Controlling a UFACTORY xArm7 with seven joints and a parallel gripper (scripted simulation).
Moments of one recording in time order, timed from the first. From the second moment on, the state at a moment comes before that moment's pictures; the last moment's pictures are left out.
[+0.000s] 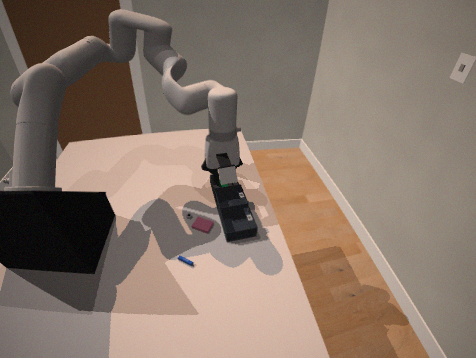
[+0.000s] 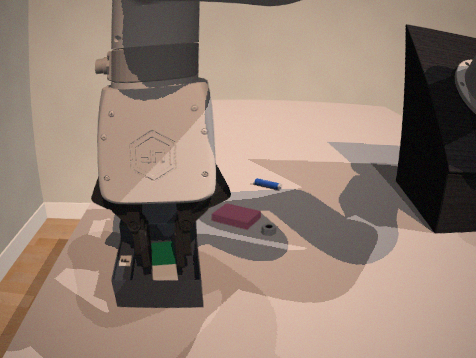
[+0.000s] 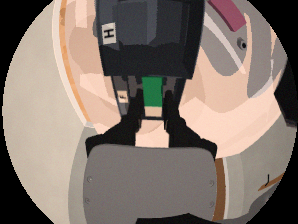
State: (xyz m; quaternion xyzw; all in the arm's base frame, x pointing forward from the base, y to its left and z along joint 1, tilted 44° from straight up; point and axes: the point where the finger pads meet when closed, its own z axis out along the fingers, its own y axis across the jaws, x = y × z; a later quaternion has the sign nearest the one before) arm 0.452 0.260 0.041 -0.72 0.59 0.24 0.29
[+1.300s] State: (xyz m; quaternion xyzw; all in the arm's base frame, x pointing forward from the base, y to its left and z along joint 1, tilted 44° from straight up) arm 0.452 0.241 0.061 -0.72 0.59 0.24 0.29
